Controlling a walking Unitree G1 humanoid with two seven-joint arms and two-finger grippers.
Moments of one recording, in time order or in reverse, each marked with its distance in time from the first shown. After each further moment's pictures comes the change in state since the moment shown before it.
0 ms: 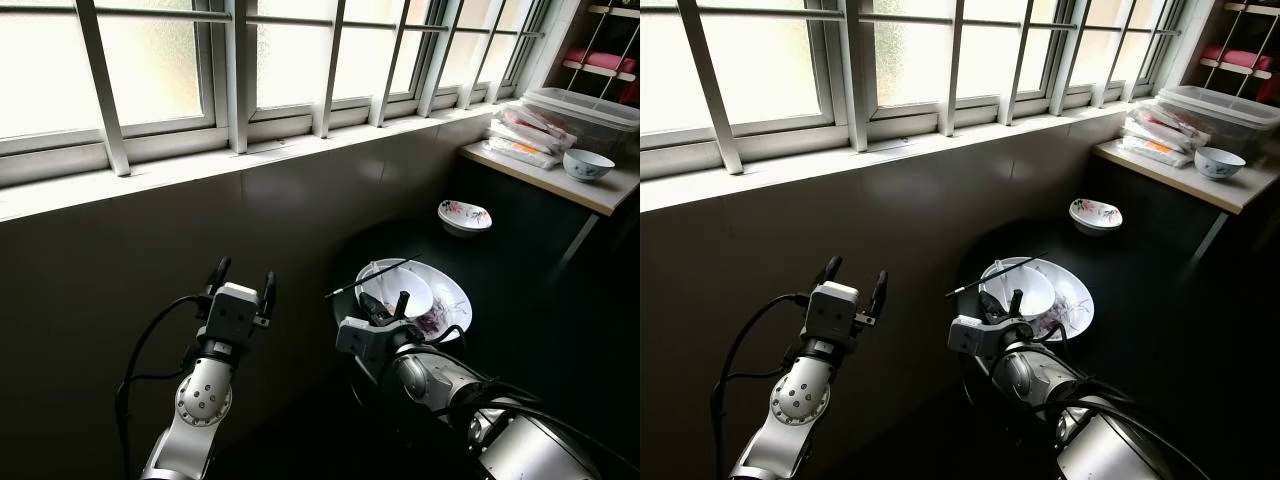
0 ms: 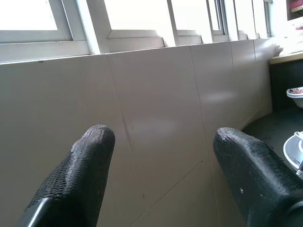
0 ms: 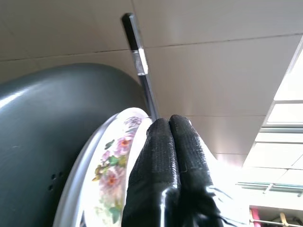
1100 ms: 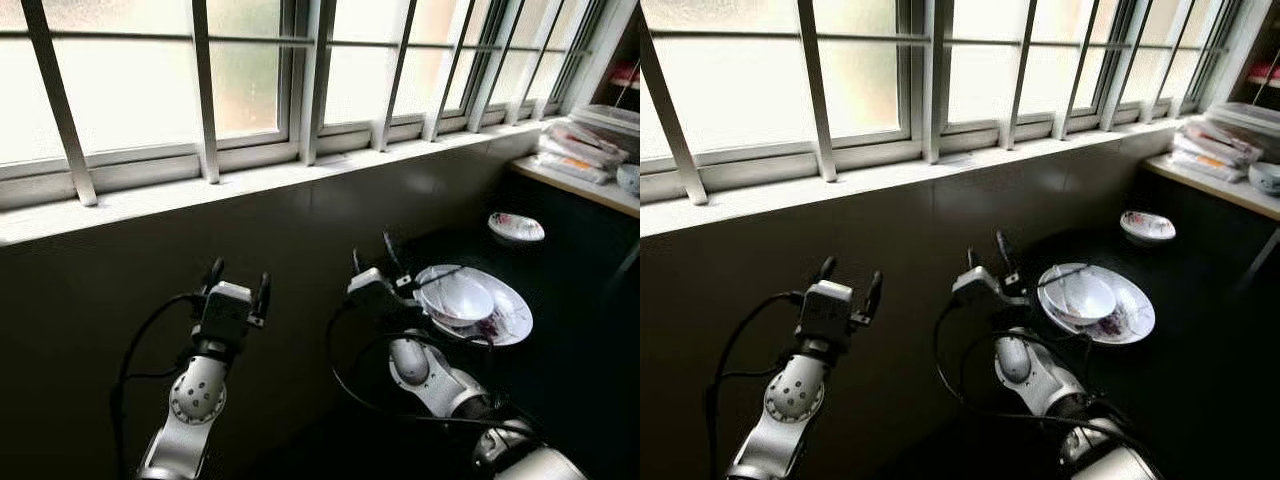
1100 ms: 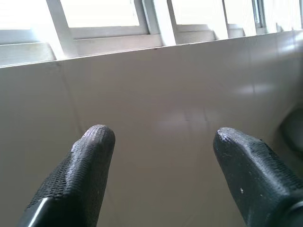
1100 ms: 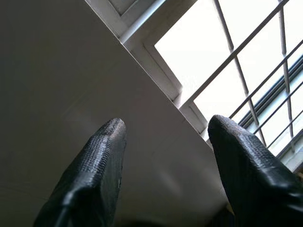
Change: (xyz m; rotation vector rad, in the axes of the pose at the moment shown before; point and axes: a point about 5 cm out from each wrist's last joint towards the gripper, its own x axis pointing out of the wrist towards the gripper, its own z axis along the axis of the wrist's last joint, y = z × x) left arm 0.000 0.001 -0.003 -0.011 0.018 -0.011; right arm -0.011 -0.041 0.018 0.596 -0.151 -0.490
